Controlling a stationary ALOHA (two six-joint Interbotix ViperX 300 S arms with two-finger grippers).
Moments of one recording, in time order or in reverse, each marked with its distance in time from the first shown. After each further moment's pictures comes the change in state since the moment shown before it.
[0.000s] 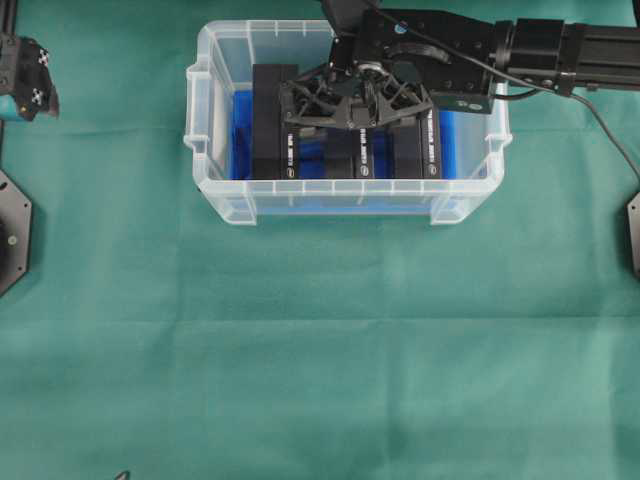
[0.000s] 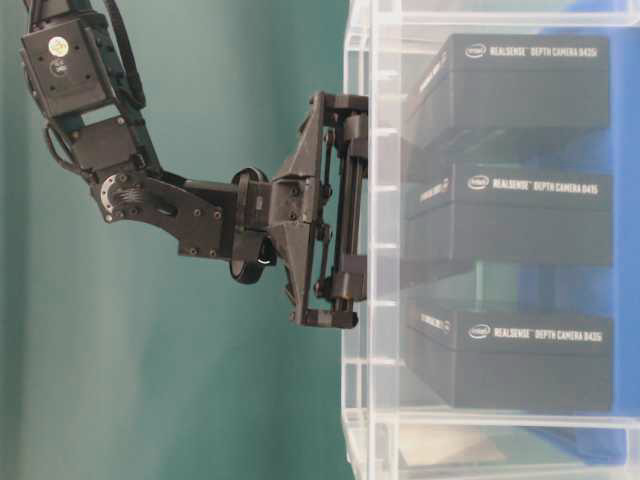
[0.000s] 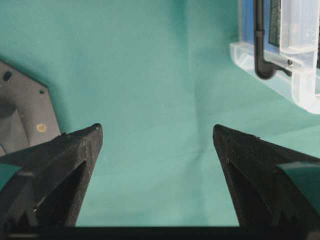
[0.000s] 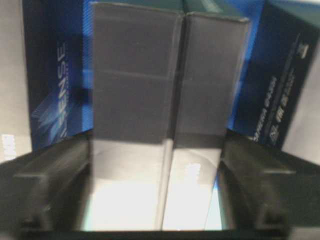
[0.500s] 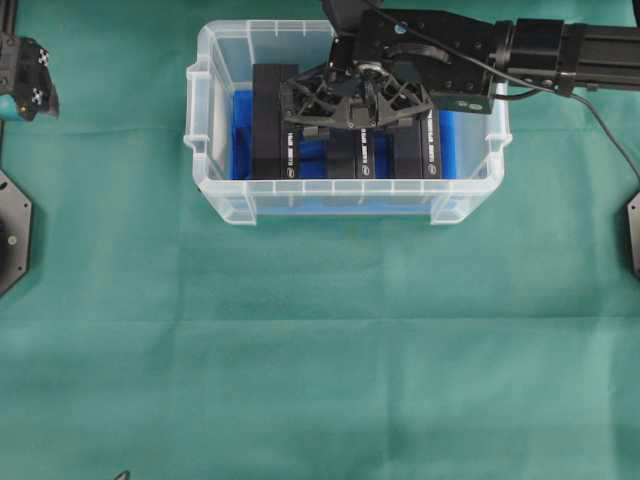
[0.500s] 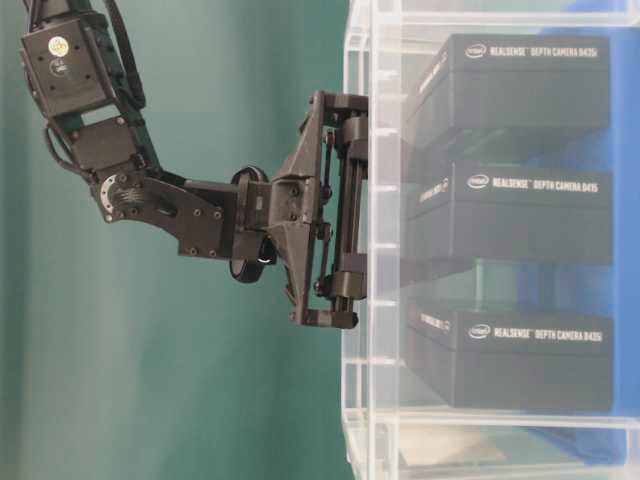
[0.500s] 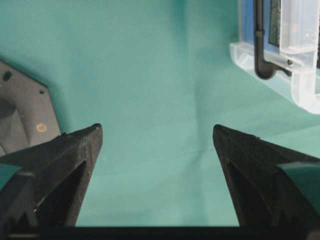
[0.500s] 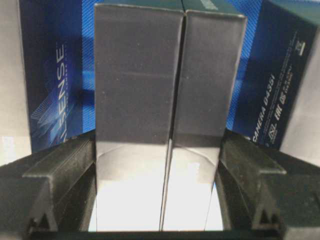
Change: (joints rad) left arm 0.000 0.000 0.000 0.000 0.000 0.000; right arm 0.002 0.000 -0.002 -0.002 0.002 0.006
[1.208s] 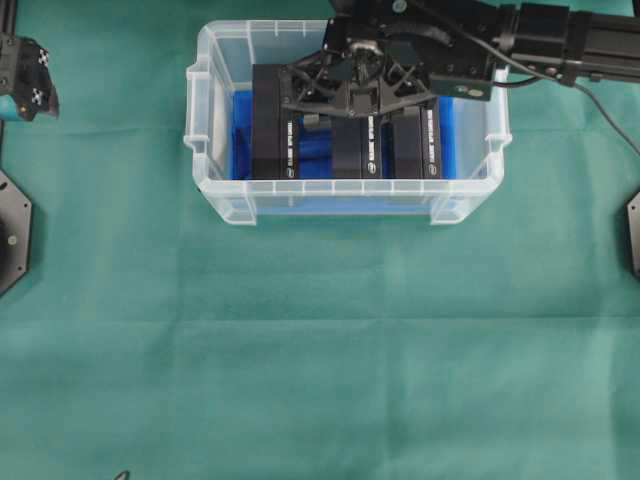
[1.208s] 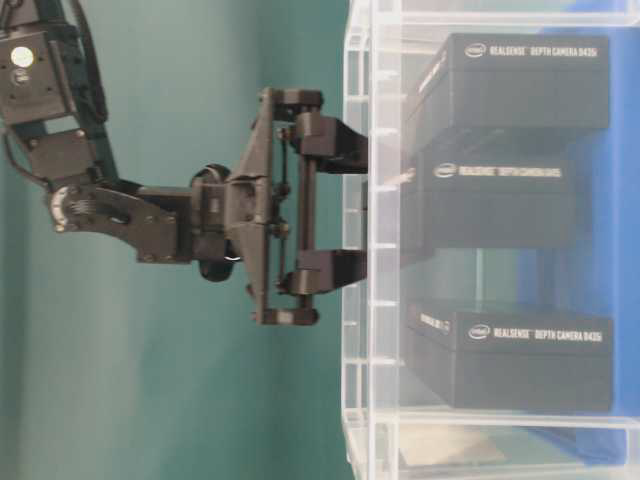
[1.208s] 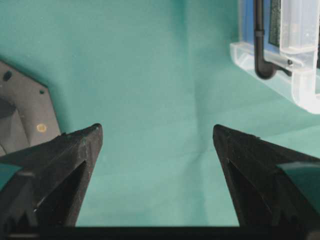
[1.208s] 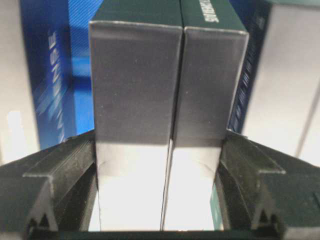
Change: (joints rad) left arm 0.000 -0.002 0.000 0.000 0.000 0.002; right arm -0.002 -0.014 -0.114 0.002 0.190 0.023
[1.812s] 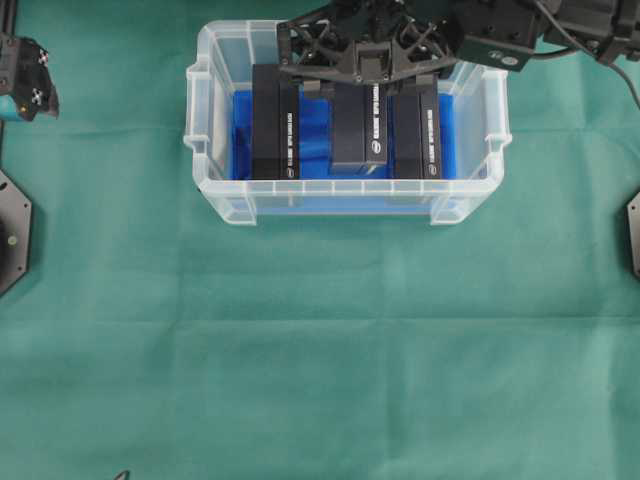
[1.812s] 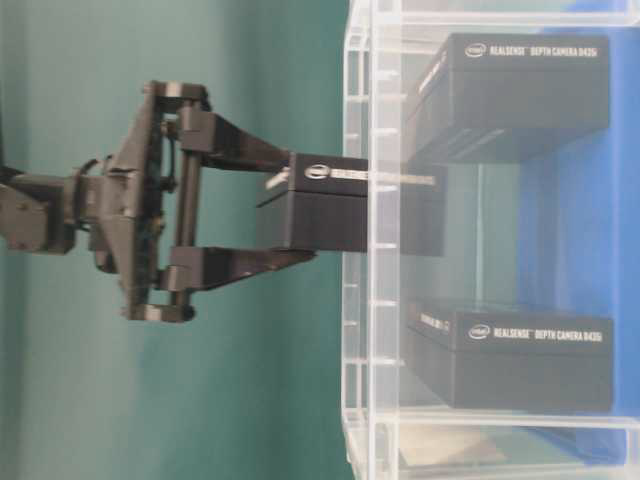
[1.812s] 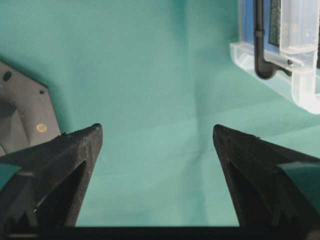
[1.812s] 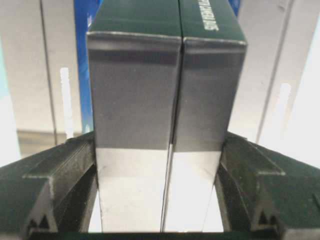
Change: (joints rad) left arm 0.000 0.002 0.000 0.000 0.000 -0.002; right arm 0.003 -0.049 -0.169 0.000 0.181 0.000
